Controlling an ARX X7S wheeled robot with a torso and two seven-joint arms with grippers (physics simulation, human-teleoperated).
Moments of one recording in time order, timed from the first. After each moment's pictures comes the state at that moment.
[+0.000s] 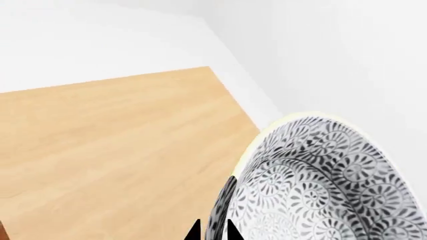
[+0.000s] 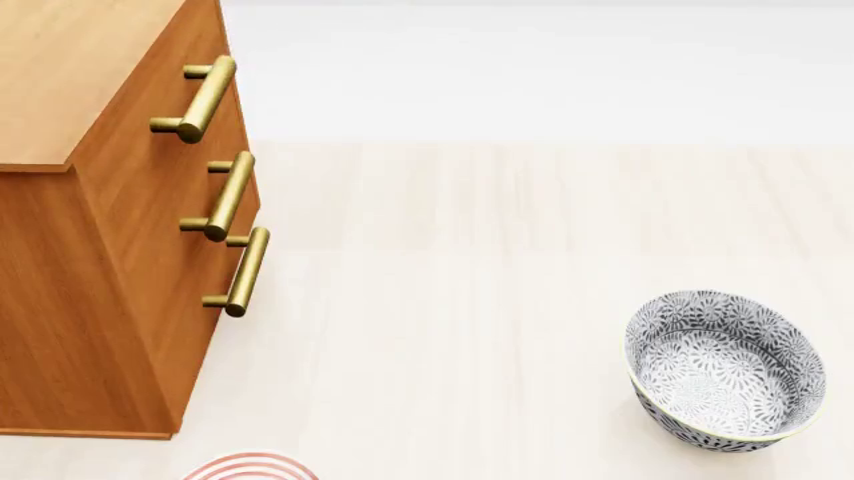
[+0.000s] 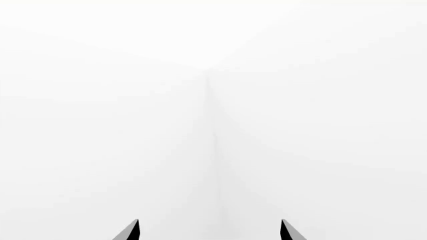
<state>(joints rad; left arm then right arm) -1.85 -0.20 0.65 -1.11 -1.53 -0.38 -1.15 -0.50 0.26 0.20 -0.80 0.06 -0.18 0.69</state>
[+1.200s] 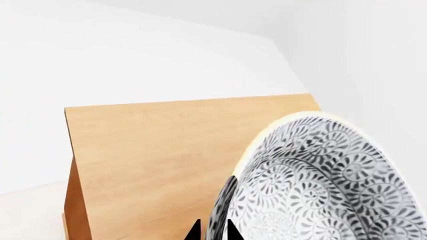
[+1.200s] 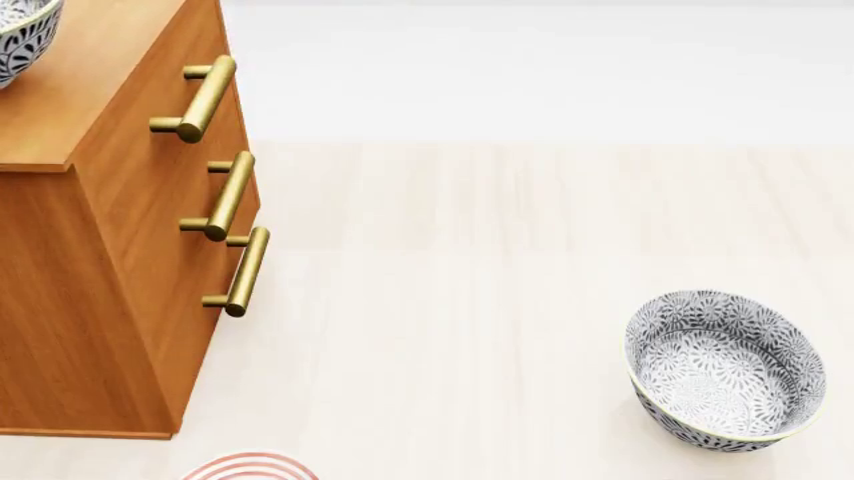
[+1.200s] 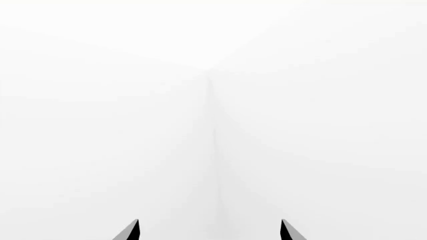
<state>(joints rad) -1.76 -0.22 0.24 -1.31 -1.01 -0.31 -1.07 -0.50 0.29 0.20 -0.79 0.06 -0.19 0.71</state>
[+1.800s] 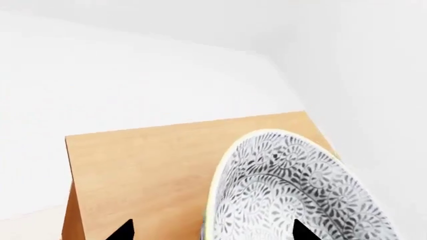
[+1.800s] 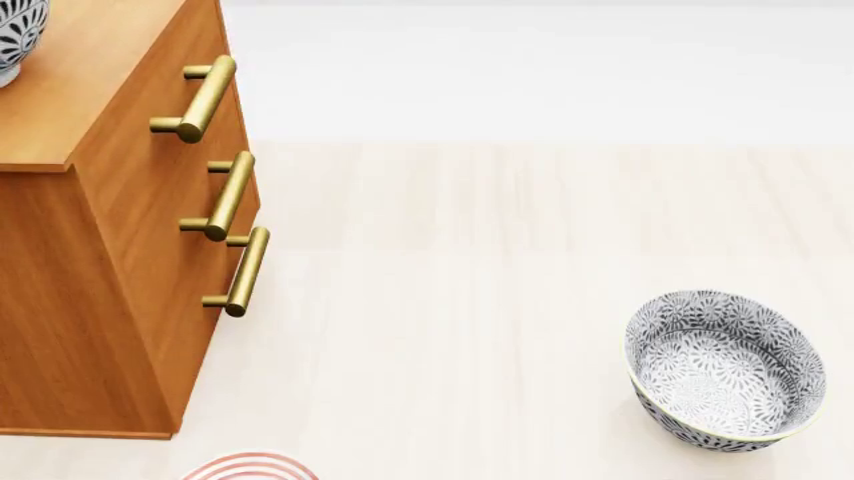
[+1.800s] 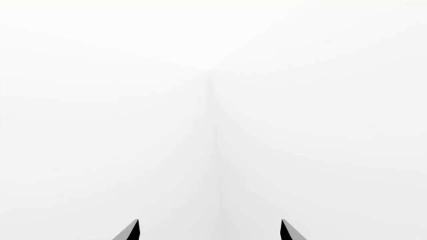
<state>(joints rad) -1.76 -0.19 -0.23 -1.31 -0.45 -0.36 -0.96 -0.50 0.29 0.19 -0.79 0.07 -0.20 0.71</state>
